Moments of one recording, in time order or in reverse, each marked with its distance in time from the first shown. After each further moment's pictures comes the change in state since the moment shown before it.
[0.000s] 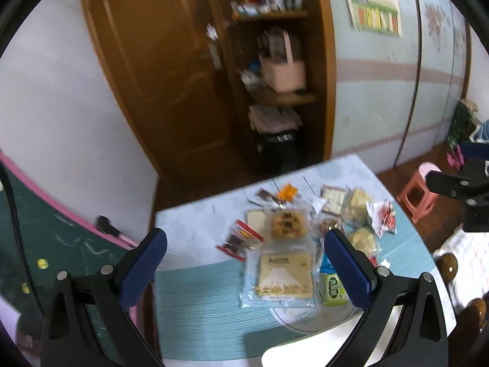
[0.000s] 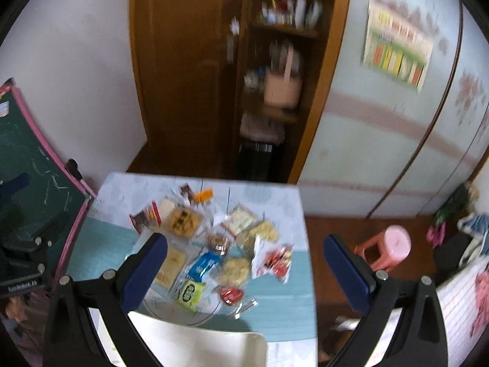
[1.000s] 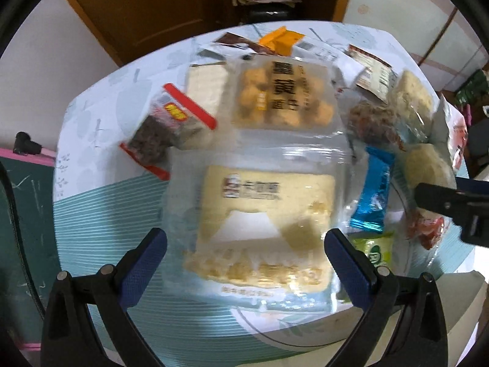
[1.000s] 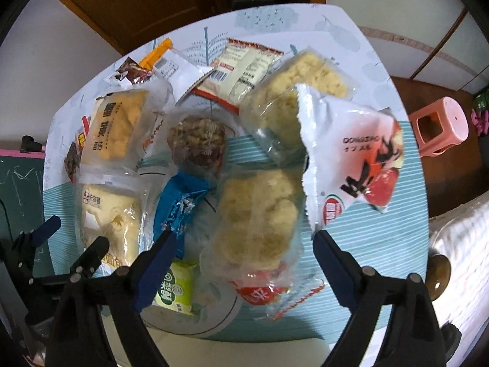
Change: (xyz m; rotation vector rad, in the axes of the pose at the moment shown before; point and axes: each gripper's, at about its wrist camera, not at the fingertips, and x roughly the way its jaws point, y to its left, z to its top) left arm 0.239 -0.056 -0.098 -0.052 0.548 -0.120; right arm 0.246 0.000 -0.082 0.246 0.577 0.155
